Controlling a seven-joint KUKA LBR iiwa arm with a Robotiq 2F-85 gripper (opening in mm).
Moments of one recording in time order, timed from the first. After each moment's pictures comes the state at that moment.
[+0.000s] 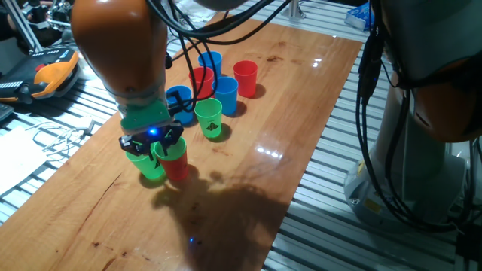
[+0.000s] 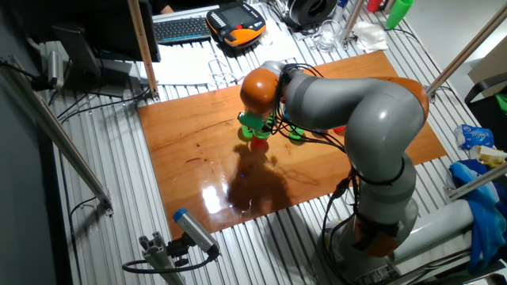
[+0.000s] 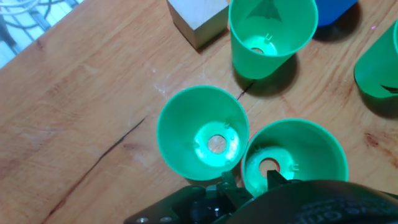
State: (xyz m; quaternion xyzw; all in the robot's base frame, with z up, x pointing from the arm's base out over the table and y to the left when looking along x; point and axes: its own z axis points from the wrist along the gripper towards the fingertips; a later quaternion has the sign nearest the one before) arm 0.514 0.203 0.113 0.34 0.93 -0.02 0.10
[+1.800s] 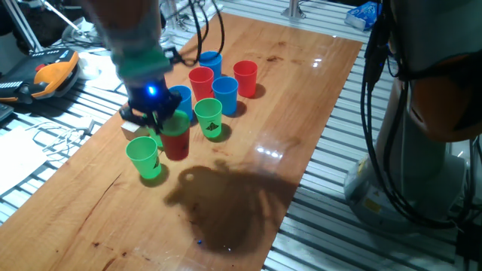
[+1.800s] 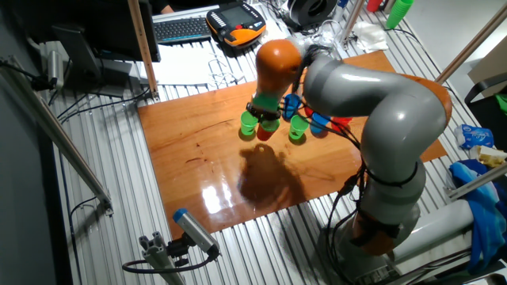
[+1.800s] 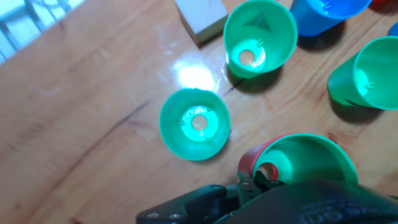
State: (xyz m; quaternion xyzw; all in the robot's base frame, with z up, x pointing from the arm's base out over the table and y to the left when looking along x) arm 0.512 0.186 0.205 0.31 0.95 0.02 0.02
